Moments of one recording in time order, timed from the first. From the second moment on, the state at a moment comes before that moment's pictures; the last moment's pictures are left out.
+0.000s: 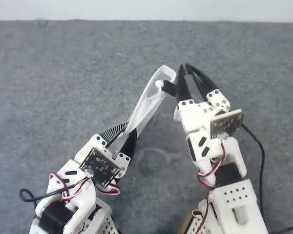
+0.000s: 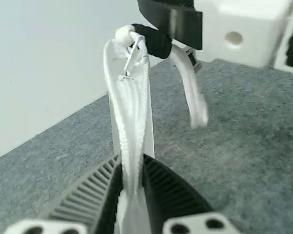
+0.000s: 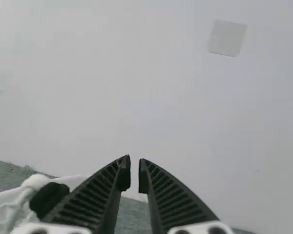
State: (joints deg) left arm 25.4 -101.0 68.4 66.1 -10.2; right arm -18.5 -66.4 70.6 -6.4 5.0
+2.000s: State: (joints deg) left arm 24.8 -101.0 68.4 66.0 -9.5; right arm -32.2 -72.4 57.3 34.5 10.6
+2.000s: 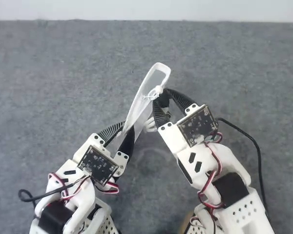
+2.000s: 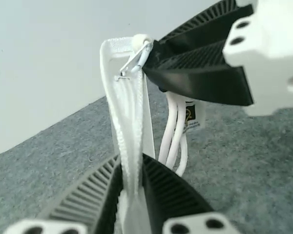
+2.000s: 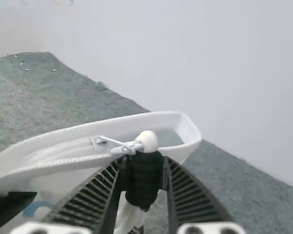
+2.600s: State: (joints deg) left arm 25.1 -101.0 68.5 65.8 -9.6; right arm -25.3 -70.3 57.7 23.5 10.3
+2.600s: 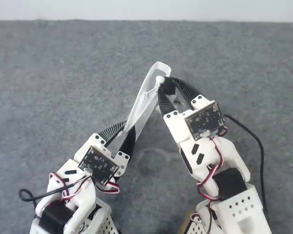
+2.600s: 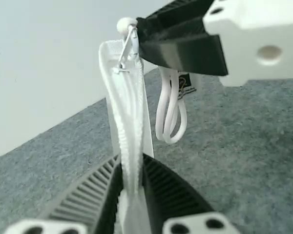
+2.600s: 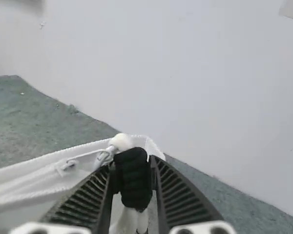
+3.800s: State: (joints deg) left arm 24.9 -101.1 70.1 65.7 -9.7; right arm -2.7 -34.9 43.7 11.7 2.2
